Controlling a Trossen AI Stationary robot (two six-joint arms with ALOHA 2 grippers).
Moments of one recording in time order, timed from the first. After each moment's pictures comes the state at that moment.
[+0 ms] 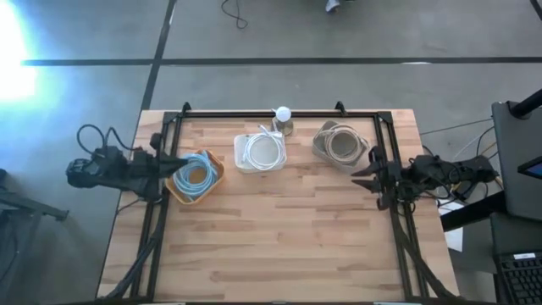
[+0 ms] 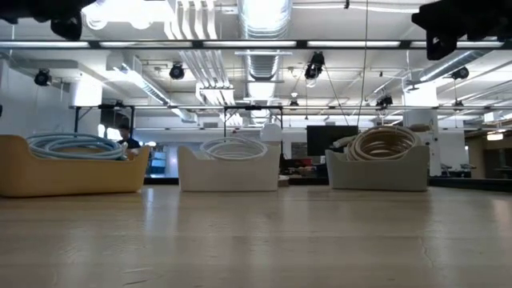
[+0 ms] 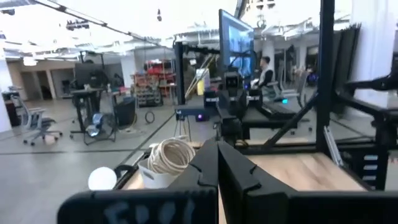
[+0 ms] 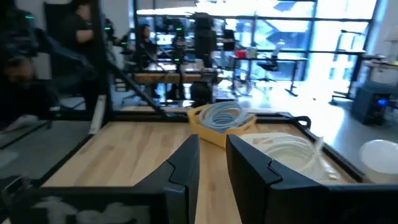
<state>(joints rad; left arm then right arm) -0.18 0.04 0.44 -0.29 -0.28 0.12 0.21 0.16 0.28 -0.09 0.18 0.02</state>
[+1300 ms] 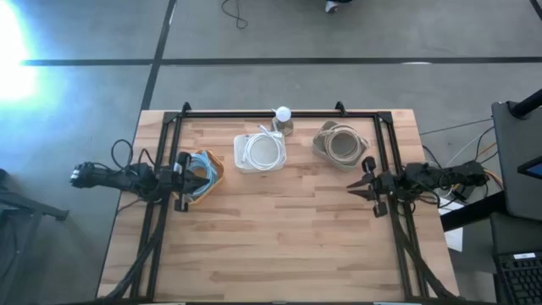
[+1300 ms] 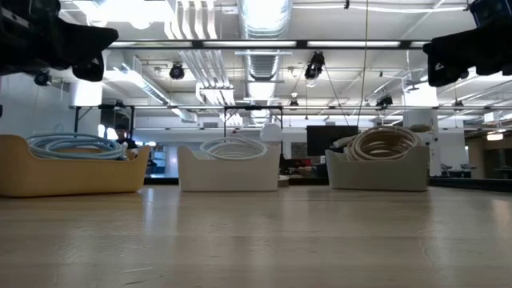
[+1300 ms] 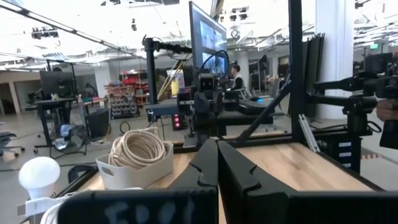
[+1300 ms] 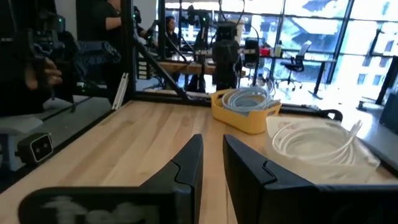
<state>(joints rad) -0.18 0.00 0.01 0.19 -0.16 0.12 0.21 0.00 0.08 -0.07 0.08 -0.02</state>
